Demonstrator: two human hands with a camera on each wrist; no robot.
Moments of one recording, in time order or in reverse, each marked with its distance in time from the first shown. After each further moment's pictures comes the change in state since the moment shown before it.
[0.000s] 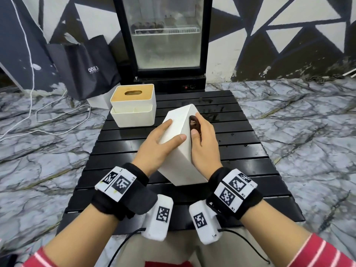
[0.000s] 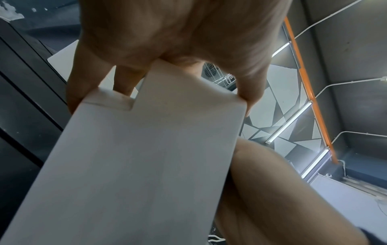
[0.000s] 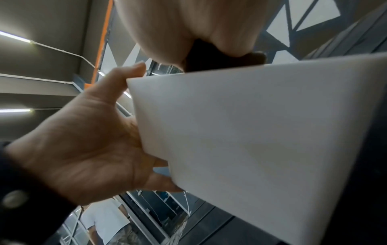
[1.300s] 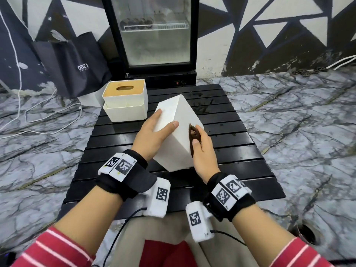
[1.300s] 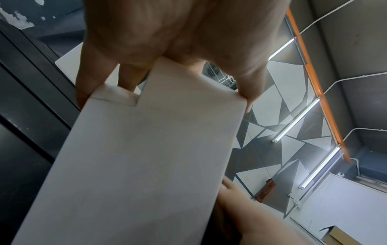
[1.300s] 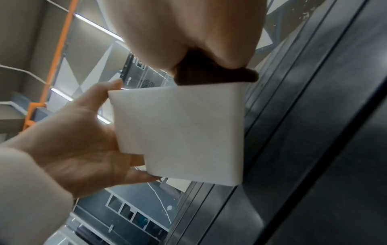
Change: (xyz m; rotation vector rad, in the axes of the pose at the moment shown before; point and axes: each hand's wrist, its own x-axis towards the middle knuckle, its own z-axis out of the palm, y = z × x) left_hand -0.007 0.009 0.009 0.042 0.047 0.012; right_hand -0.045 0.012 -0.018 0.064 -0.015 0.289
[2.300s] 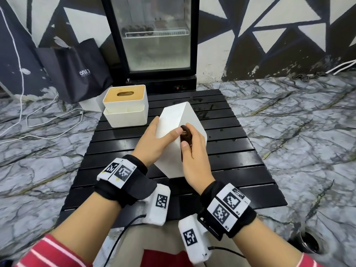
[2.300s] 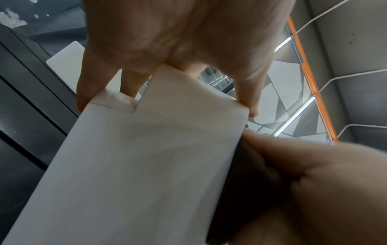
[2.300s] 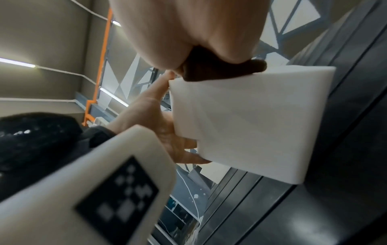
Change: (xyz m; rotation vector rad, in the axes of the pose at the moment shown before) left_hand -0.004 0.013 0.002 0.021 -0.119 0.043; right_hand -0.011 -0.024 0.012 0.052 -0.029 -0.201
